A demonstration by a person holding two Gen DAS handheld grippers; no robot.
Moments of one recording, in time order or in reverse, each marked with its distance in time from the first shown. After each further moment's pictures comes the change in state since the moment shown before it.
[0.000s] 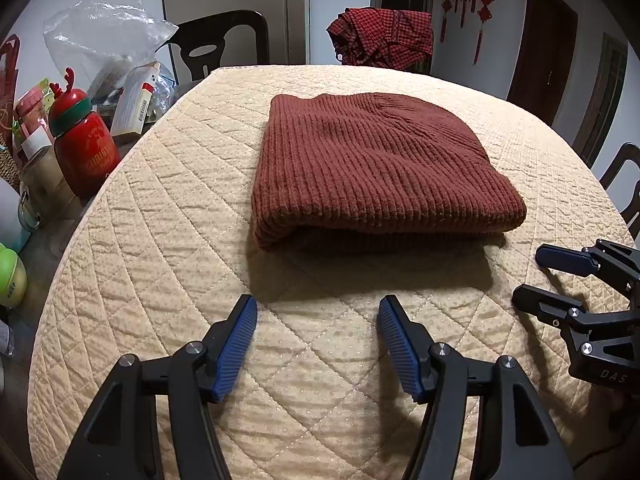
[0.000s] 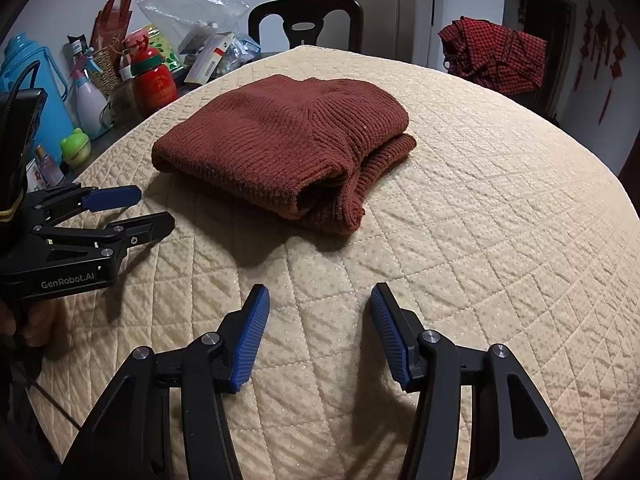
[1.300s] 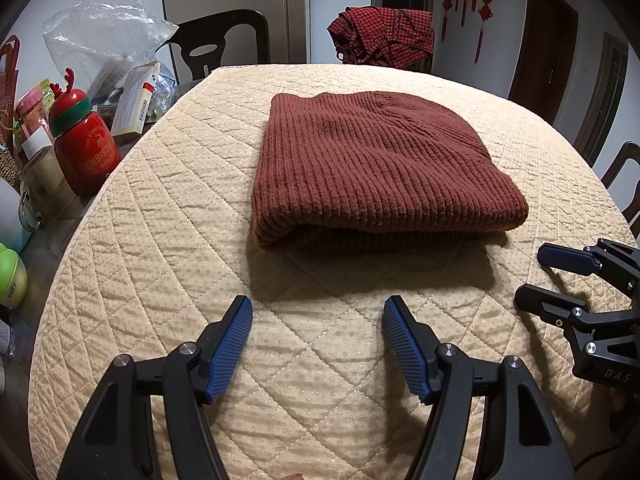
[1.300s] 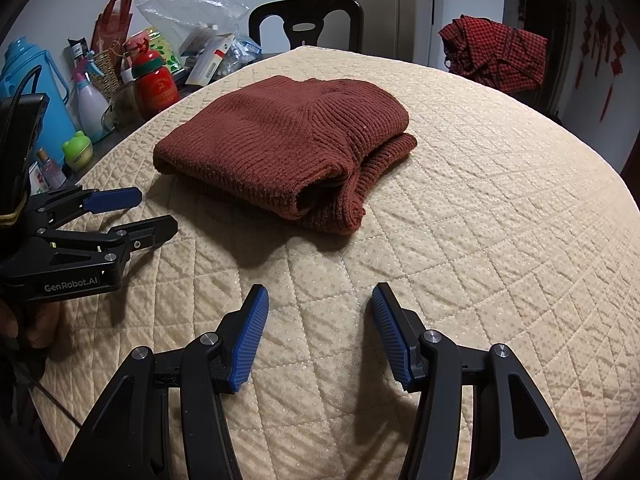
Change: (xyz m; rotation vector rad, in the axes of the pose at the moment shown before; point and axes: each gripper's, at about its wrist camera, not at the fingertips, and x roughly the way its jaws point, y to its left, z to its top) left arm 0.000 0.002 0.001 0.000 0.001 0.000; right arm 0.000 0.000 0.000 0.009 -0.001 0.014
